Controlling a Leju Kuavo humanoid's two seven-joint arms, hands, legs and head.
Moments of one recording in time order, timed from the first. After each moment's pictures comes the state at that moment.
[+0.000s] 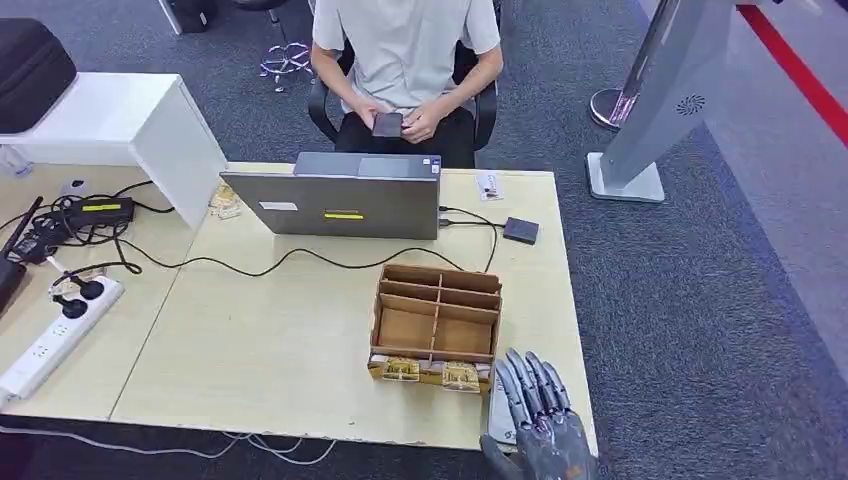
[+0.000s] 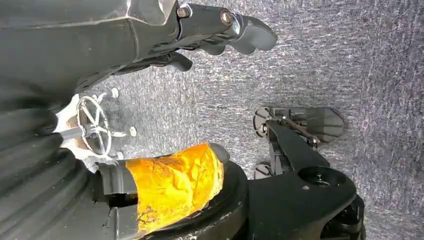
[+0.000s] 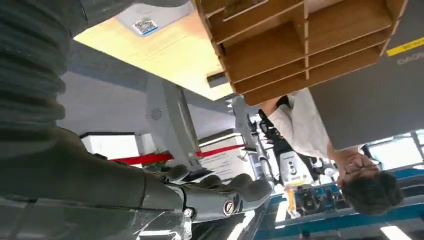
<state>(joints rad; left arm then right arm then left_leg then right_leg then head) -0.04 -0.17 0.92 -0.21 -0.79 -0.06 -0.10 0.22 -0.30 0.77 -1.64 1.32 -0.67 -0.01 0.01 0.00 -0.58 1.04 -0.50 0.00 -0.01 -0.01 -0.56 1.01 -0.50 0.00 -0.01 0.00</state>
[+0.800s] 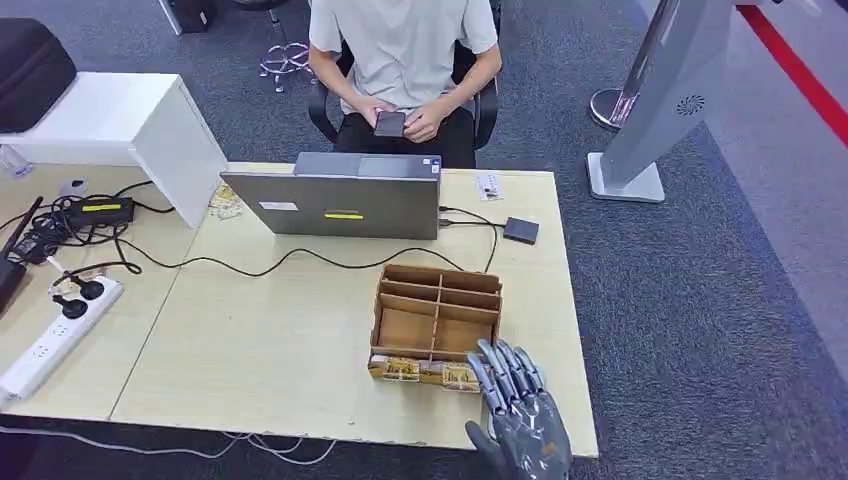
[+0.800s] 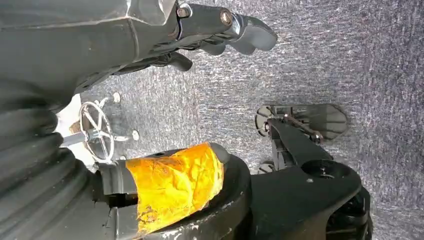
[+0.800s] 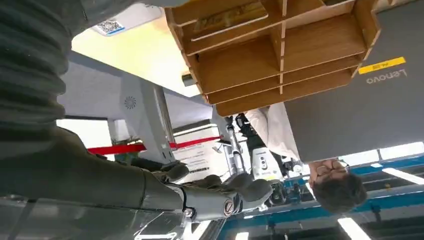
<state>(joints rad) -0.04 -0.17 0.92 -0.21 -0.83 -0.06 -0.10 0.17 -0.16 0.64 -1.48 1.35 -0.68 -0.26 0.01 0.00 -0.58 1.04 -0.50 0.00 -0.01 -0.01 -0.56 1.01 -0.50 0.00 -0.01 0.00</state>
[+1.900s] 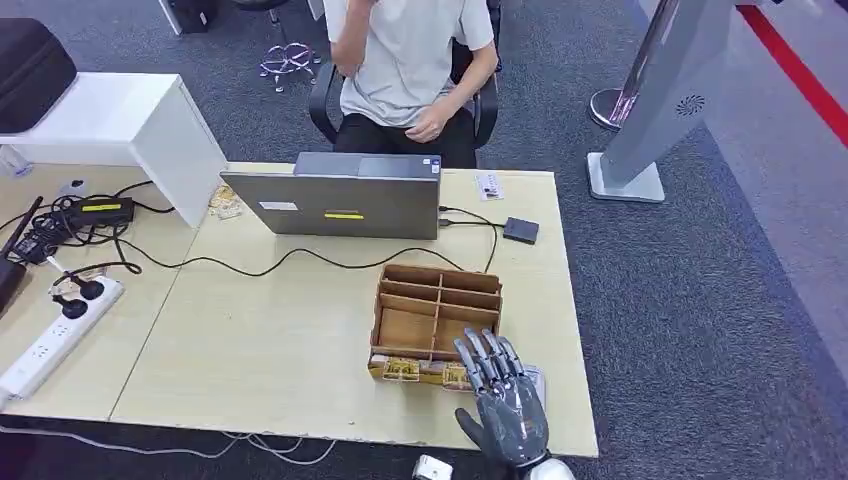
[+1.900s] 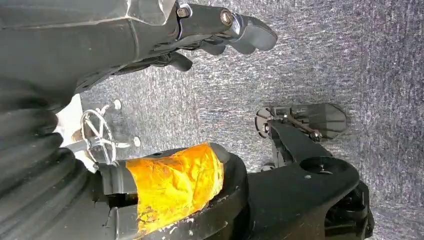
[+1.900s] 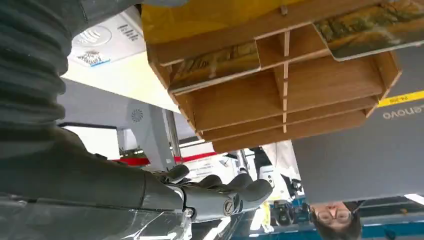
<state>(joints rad) -0.05 -0.18 0.92 -0.21 -0.87 -0.07 -0.09 0.09 -0.01 0.53 -1.25 1.38 -0.68 -0.37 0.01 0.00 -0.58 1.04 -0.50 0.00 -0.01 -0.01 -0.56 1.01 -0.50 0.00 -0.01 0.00</state>
